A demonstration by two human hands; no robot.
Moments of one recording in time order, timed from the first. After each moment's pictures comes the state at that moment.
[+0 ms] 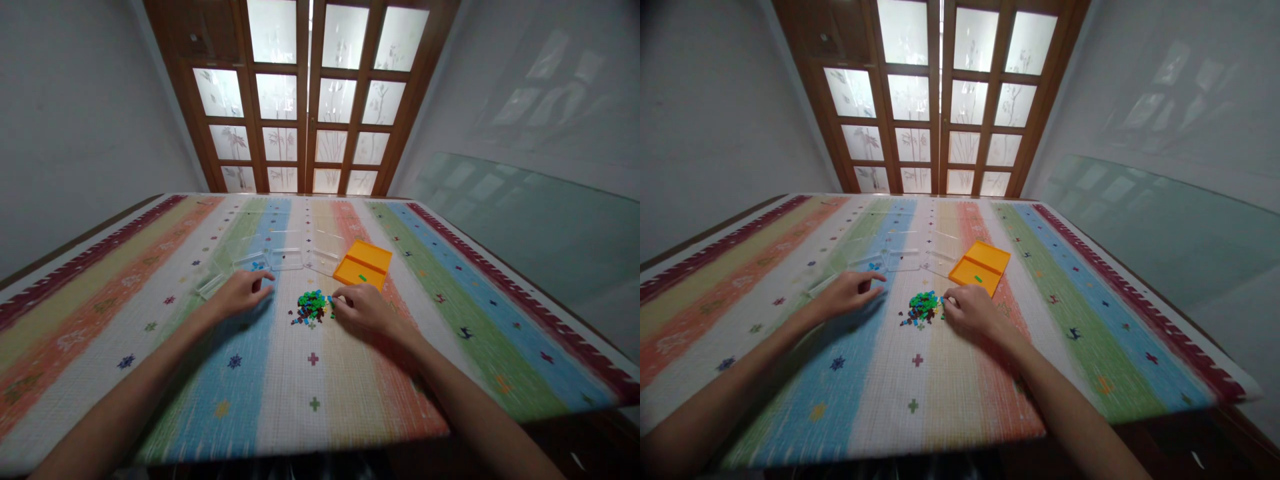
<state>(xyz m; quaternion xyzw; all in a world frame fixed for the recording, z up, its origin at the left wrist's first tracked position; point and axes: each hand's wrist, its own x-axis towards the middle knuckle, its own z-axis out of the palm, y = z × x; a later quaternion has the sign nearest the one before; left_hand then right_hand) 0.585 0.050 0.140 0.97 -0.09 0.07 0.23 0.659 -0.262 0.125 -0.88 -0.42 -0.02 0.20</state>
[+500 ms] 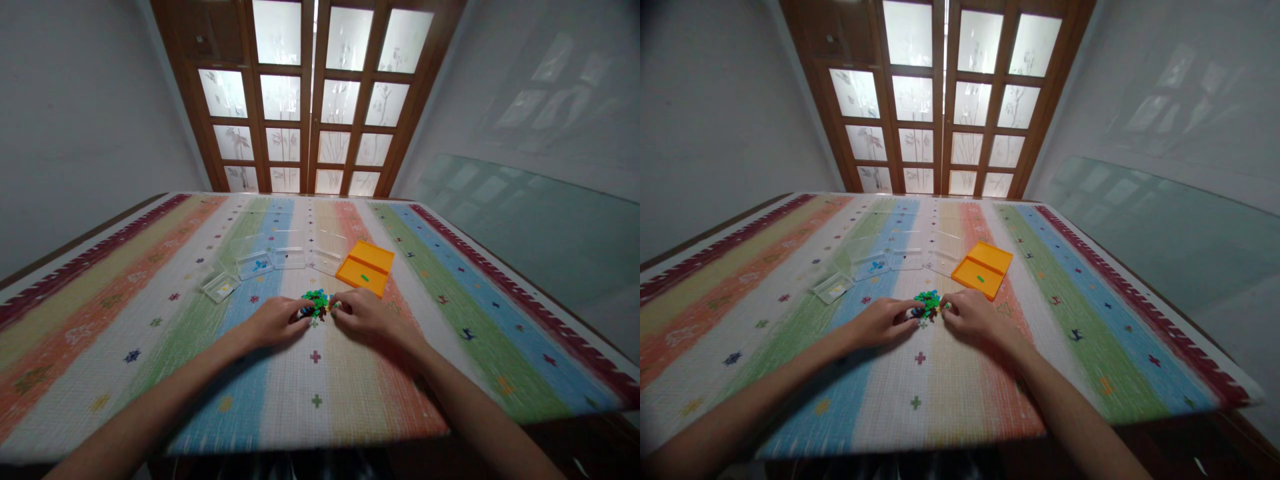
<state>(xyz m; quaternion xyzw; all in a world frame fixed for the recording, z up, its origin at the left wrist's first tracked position) 0.566 -0.020 0.114 0.94 -0.22 0.02 0.26 0.654 -0.259 0.121 -0.86 -0.46 0.02 0.21</state>
